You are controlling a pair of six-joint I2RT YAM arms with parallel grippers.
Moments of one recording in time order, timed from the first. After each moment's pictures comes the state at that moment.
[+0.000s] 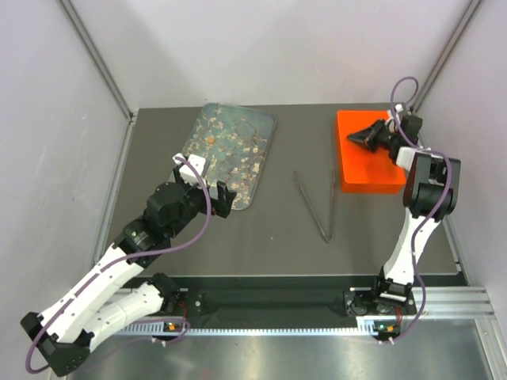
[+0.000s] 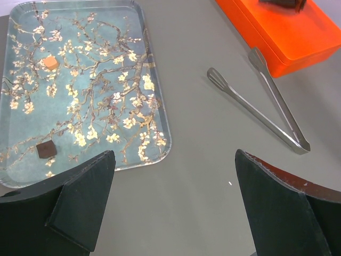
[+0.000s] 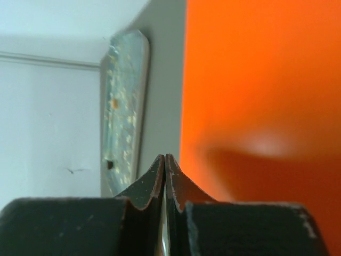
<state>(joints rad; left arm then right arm) -0.70 0.74 0.83 -0.33 -0.18 -0.19 -0.22 2.11 1.34 0.26 -0.89 0.76</state>
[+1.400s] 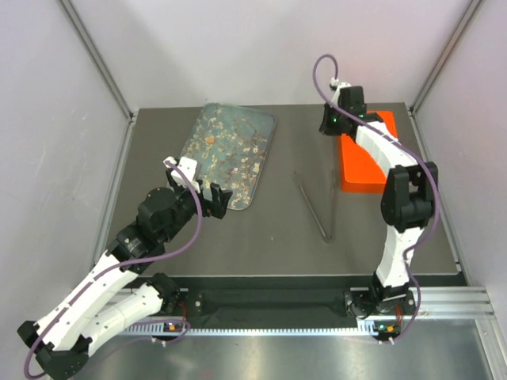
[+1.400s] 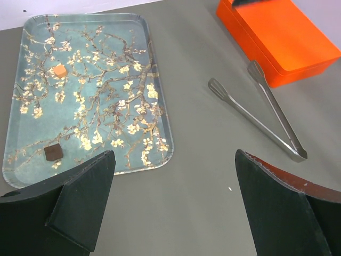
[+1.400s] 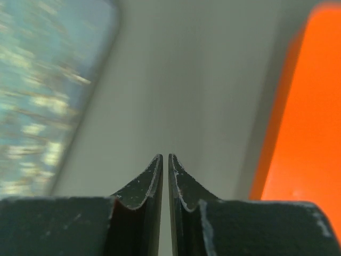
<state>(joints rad) -0.70 0.68 0.82 -0.33 -0.20 -0.19 0.19 1.94 1.69 -0.37 -0.16 0.19</state>
